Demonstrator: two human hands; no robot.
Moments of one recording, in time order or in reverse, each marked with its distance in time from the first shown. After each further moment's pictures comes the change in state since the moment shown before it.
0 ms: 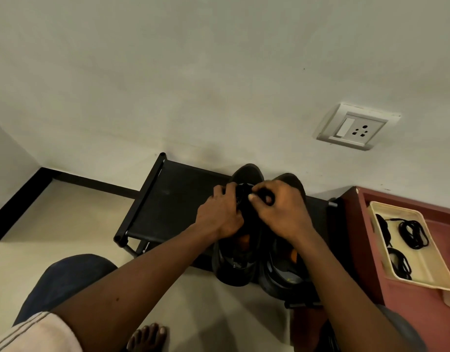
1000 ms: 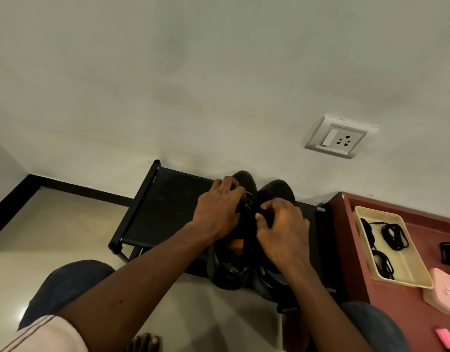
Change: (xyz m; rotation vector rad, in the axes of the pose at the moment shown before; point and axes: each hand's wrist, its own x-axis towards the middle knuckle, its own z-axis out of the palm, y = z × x) left_hand -0.002 0.011 -0.016 0.246 0.286 0.346; right_hand -0.049 -0.012 0.001 -0.178 0.177 0.179
